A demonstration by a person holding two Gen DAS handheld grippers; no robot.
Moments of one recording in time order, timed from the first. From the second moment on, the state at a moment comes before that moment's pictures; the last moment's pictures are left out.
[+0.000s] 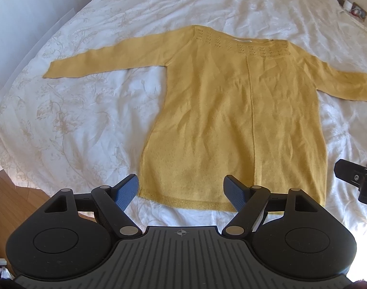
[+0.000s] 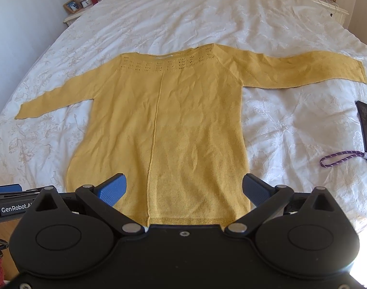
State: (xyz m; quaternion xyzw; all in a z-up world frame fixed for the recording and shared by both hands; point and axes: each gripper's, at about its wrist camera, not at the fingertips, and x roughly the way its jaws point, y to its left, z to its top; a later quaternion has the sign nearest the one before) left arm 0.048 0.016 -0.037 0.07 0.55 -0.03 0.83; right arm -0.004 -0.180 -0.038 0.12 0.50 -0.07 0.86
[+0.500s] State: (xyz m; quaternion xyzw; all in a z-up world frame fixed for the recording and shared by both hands) left arm 0.134 0.024 -0.038 0.05 0.54 -0.05 0.84; right arm 0.067 -0.182 -0.036 0.17 0.47 -0.05 0.86
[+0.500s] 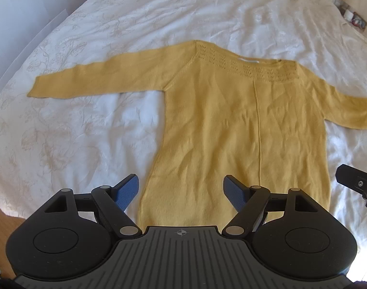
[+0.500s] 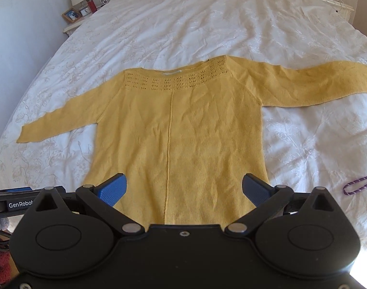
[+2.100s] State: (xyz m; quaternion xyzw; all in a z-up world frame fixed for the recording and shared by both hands) left arm 0.205 -0.152 -0.045 0.03 0.50 -0.09 0.86; right arm 0.118 -0.599 -0.076 0.09 0.42 -0.24 0.87
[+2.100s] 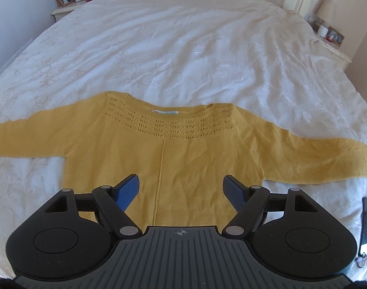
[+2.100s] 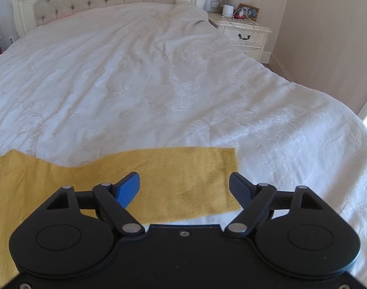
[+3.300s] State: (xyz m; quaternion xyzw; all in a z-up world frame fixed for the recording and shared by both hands) left arm 0.233 -0.032 -0.071 0.02 0.52 -0.07 0.85; right arm 0.220 -0.452 -0.007 0.22 0.38 -0.05 0.89
